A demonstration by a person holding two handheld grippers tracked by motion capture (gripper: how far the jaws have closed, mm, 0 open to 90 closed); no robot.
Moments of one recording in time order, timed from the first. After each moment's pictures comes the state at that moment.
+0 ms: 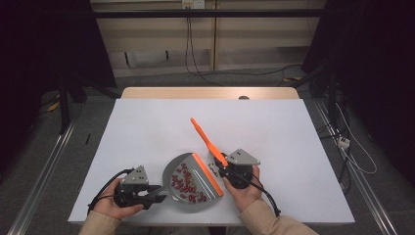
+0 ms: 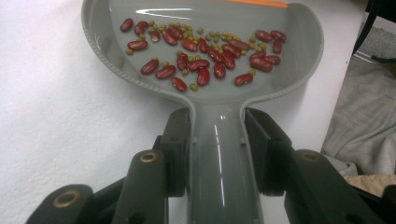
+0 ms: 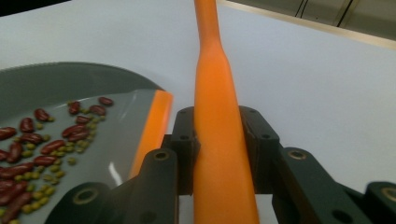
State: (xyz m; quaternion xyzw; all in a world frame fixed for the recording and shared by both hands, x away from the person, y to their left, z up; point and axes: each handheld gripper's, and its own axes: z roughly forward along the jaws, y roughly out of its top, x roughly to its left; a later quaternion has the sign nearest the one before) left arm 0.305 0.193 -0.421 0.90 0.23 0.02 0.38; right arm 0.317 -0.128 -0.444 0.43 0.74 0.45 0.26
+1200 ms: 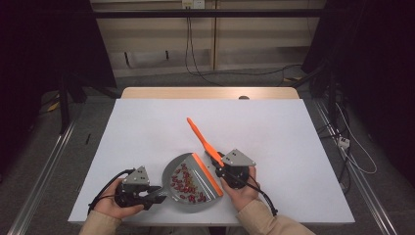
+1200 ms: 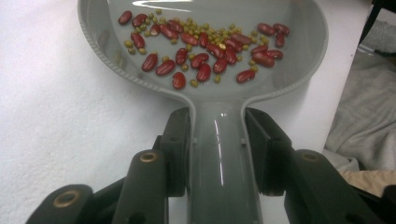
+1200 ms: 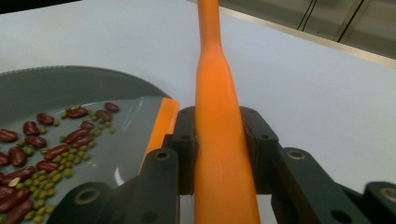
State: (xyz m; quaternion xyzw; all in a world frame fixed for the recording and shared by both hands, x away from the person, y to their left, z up) left arm 0.305 0.192 -0.423 0.90 0.23 0.02 0.36; right arm 0.319 -0.120 -0.444 0.40 0.75 0.45 0.28
